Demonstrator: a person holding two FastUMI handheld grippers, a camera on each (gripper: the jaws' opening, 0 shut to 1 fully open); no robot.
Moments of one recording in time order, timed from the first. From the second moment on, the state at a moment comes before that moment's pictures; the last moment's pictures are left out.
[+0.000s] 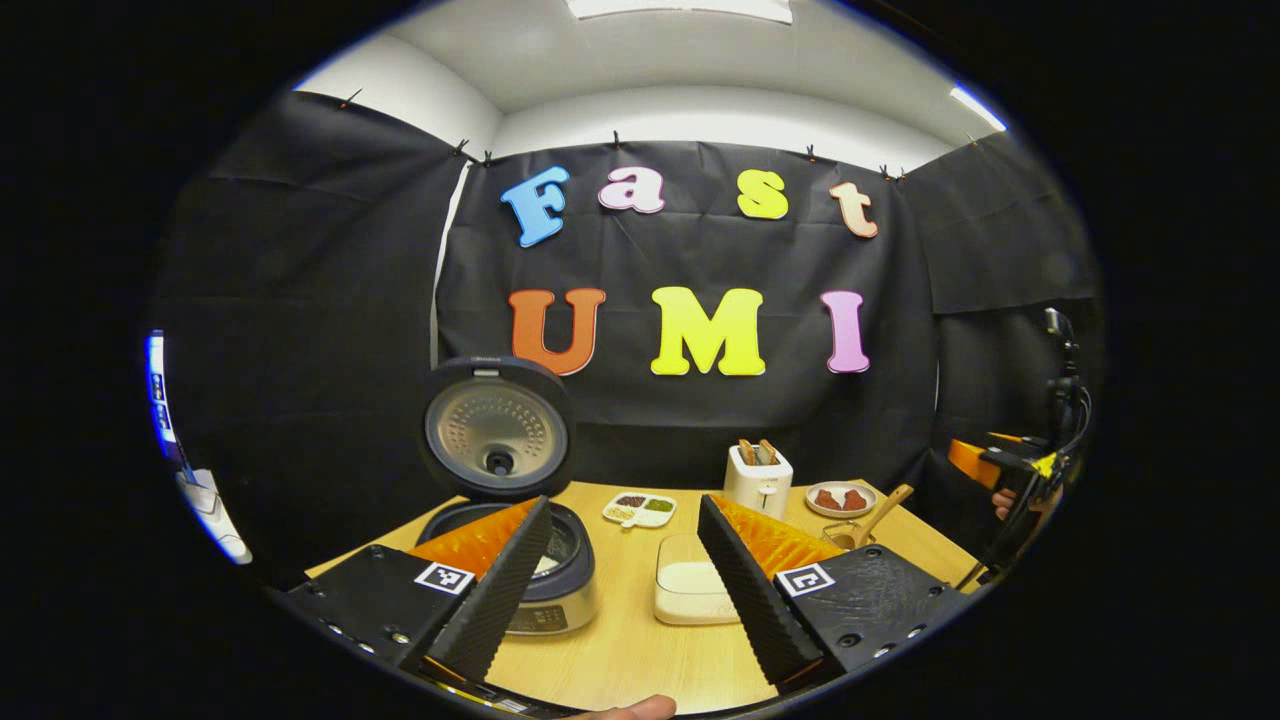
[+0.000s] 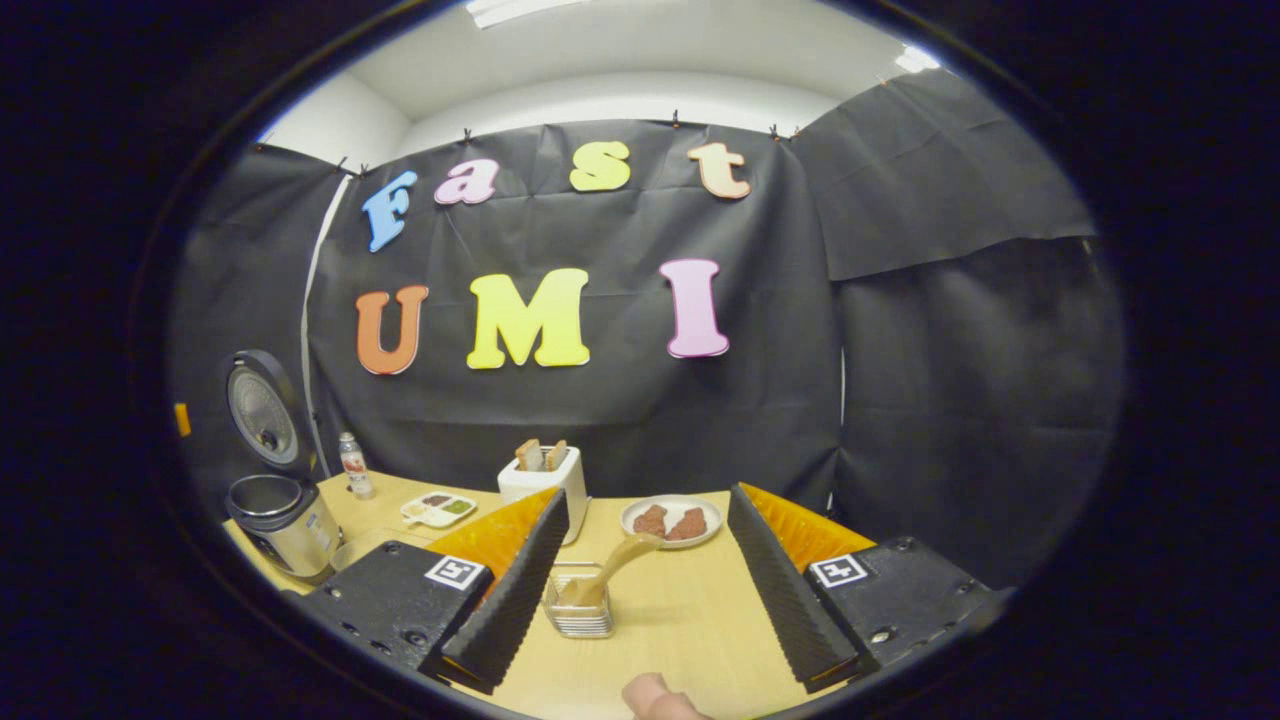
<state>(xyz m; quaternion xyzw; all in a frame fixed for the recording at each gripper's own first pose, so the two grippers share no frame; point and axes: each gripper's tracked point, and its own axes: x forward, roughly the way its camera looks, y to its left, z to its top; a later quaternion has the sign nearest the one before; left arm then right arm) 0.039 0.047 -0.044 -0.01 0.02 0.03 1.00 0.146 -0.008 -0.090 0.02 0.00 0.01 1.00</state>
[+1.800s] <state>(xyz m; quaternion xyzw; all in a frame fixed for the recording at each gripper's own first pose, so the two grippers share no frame) 0.296 0.245 0.003 0.01 0.05 0.14 0.99 0.051 -0.002 -0.149 0.00 0.02 0.05 1.00</state>
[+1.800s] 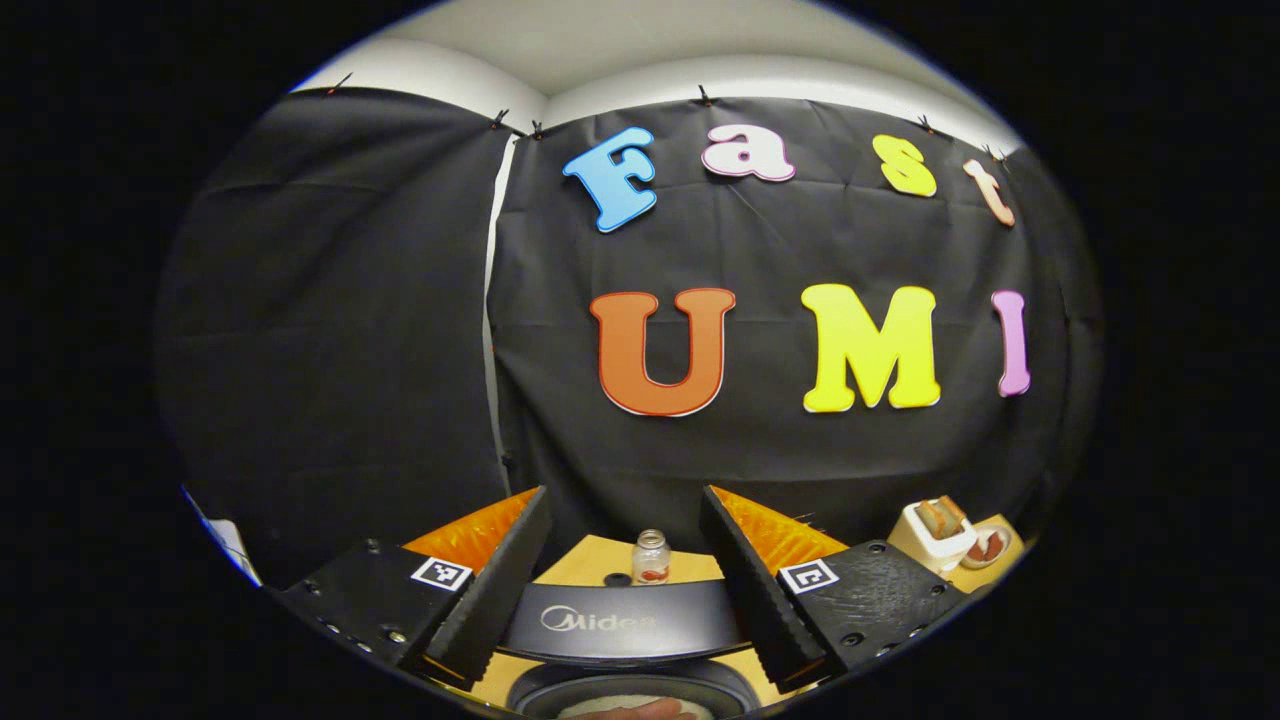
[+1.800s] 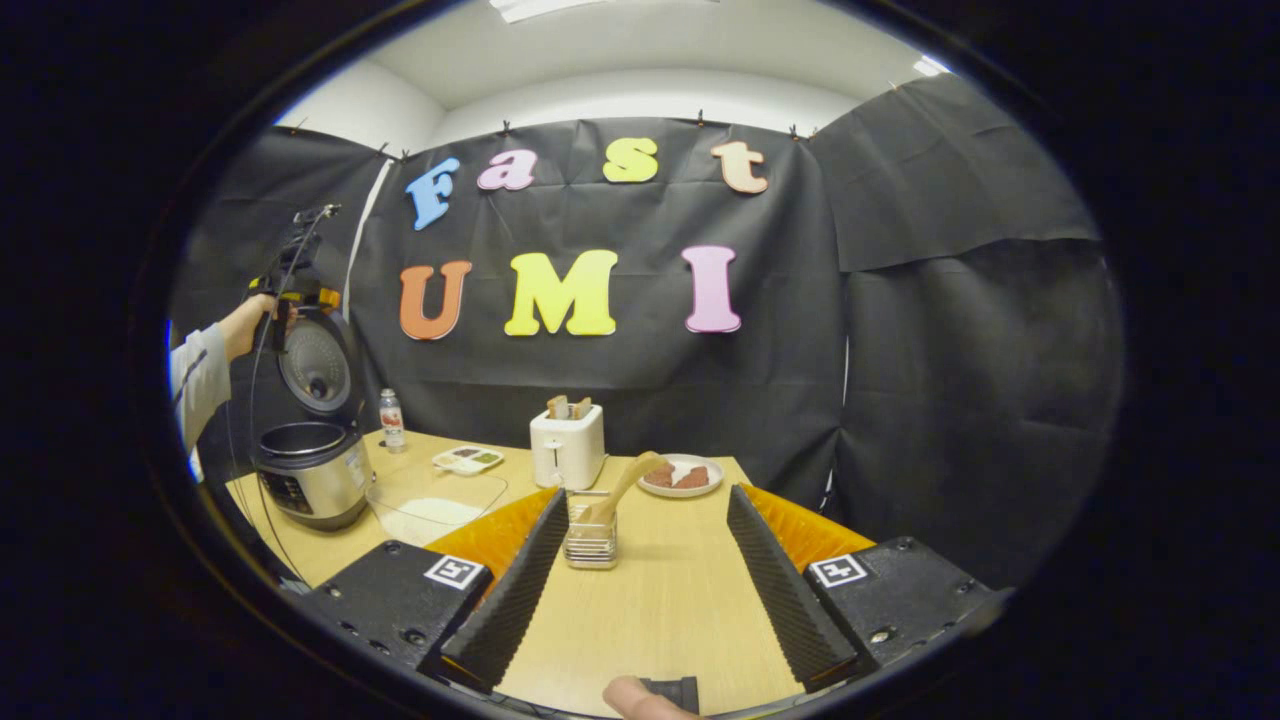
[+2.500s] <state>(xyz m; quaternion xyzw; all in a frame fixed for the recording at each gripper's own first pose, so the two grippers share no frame) 0.213 0.214 -0.050 -0.01 0.08 0.12 0.99 0.003 -0.002 -0.151 0.01 0.02 0.06 1.00</state>
